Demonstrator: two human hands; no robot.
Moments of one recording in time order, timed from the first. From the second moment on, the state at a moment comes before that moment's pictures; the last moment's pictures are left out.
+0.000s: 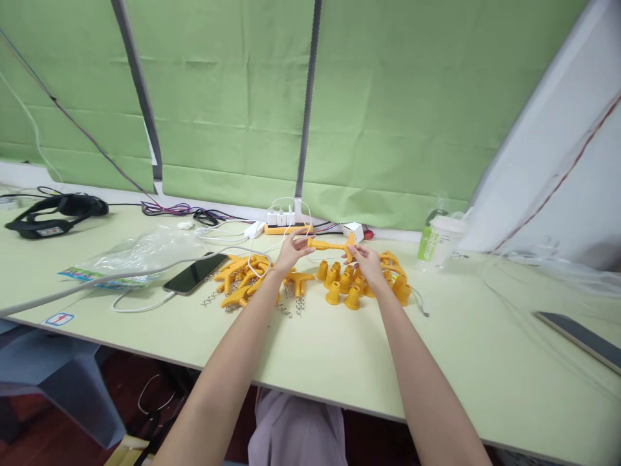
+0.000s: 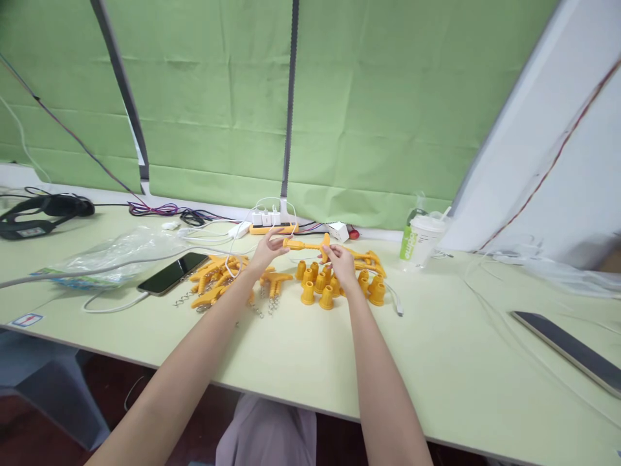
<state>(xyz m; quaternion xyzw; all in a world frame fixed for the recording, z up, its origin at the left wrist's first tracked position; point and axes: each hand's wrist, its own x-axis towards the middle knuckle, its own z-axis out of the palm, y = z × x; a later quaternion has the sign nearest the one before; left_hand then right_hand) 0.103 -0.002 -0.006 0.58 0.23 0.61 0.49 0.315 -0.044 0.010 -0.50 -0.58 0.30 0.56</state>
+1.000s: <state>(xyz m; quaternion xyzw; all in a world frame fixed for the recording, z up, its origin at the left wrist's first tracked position) 0.107 0.001 -0.002 0.57 0.31 0.56 0.52 0.322 -0.041 0.006 -0.49 -0.56 0.30 0.59</state>
